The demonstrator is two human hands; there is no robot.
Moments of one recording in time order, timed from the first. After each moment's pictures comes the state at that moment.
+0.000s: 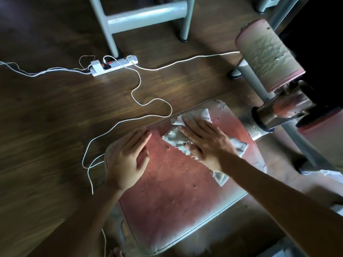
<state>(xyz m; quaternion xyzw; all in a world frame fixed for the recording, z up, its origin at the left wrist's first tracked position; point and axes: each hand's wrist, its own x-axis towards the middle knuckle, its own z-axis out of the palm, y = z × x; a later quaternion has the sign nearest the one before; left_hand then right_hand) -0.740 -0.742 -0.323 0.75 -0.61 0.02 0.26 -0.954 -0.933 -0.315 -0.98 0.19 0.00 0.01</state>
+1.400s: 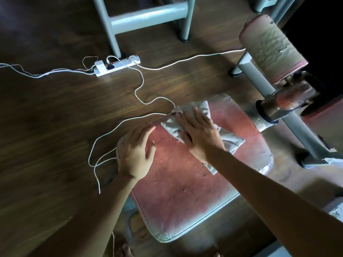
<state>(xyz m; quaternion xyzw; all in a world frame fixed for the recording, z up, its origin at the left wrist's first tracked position) -0.738 -0.733 -0.328 0.78 -0.55 -0.01 0.29 -0.908 -0.892 -0.310 -0.95 0.29 -0.02 0.06</state>
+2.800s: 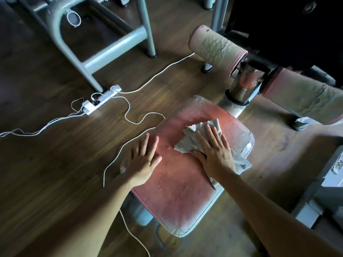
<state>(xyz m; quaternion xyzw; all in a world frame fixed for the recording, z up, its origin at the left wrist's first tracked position) -0.727 -0.760 -0.305 0.74 -0.63 -0.22 -0.08 -0.993 -0.837 -0.324 -0.84 0.52 -0.10 0.09</state>
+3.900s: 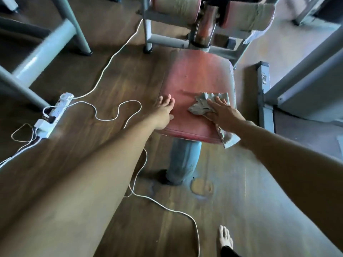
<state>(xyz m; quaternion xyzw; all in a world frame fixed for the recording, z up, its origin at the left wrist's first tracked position) -0.642 -0.764 -0.285 0.43 -0.86 -0.27 -0.10 -0.885 -0.673 -0.284 -0.61 0.77 0.00 0.19</state>
